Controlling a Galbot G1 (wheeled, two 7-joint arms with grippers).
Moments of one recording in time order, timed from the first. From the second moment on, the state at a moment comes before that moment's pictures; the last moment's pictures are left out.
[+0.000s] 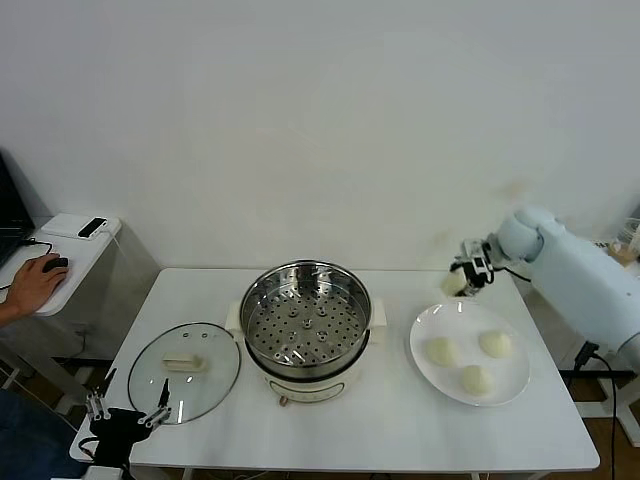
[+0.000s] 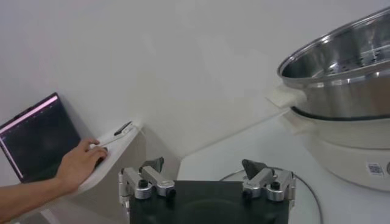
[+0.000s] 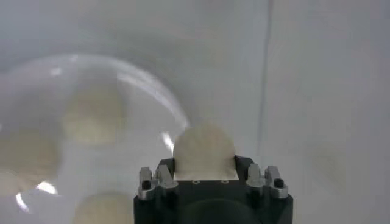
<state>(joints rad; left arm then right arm) 1.82 -1.34 -0.78 -2.22 0.15 0.15 -0.02 0.12 0.81 -0.64 1.09 -0.20 -0.08 -1.09</state>
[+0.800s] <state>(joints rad) 1.83 -1.32 -0.81 -2.23 0.12 0.15 -0.02 0.44 1.08 -1.06 1.20 0.06 0.07 -0.98</state>
